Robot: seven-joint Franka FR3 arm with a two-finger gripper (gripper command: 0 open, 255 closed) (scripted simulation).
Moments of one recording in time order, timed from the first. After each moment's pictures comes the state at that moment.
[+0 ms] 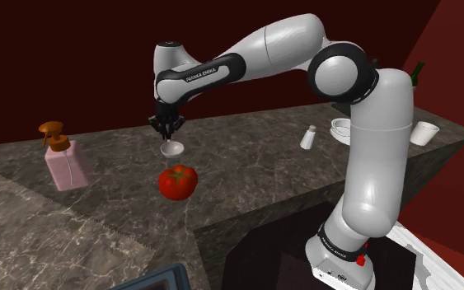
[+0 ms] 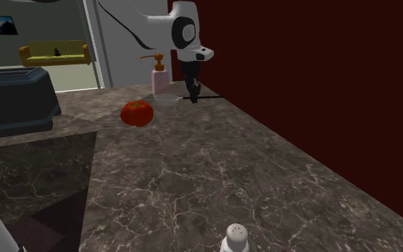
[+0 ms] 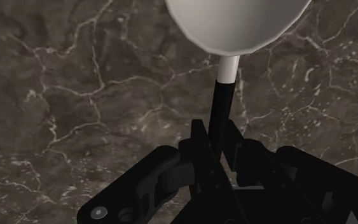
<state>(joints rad) 0.04 0.38 0.24 -1.69 -0.11 2.21 0.75</state>
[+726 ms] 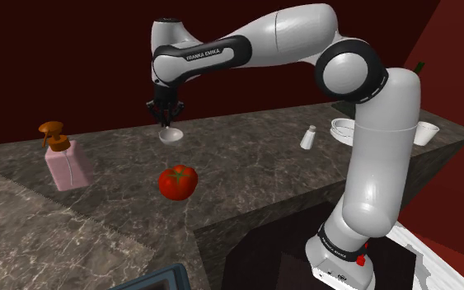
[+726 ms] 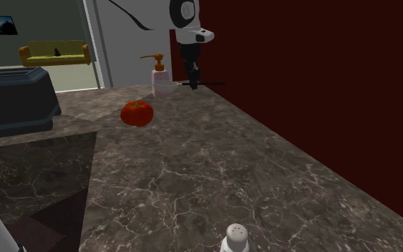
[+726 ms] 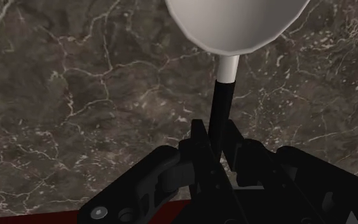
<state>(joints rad) 0.03 0.34 0.25 -1.60 -0.09 2.08 0.73</state>
